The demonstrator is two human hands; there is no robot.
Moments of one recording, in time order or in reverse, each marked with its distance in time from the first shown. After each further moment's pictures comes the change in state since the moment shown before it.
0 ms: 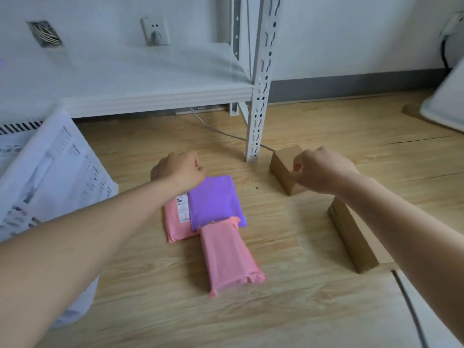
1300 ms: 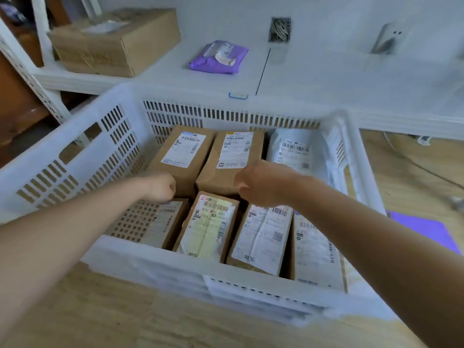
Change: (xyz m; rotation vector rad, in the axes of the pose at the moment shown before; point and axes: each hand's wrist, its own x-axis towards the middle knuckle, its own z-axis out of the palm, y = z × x) left_hand -0.055 -0.582 -0.176 0.228 -0.517 -0.323; right_hand 0.017 -0.630 0.060 -0.147 -0.270 -0.824
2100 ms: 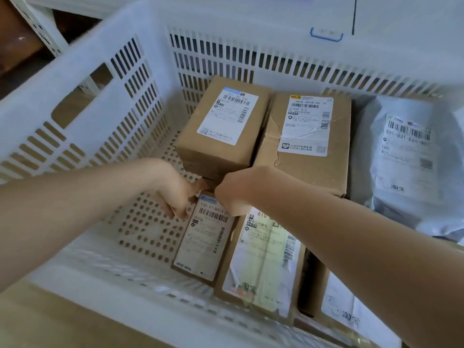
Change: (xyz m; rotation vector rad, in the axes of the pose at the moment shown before) left_hand 0.089 -0.070 0.055 -0.466 -0.692 0.015; right_hand 0.161 -0.085 0.066 -0.292 -0.556 -0.250
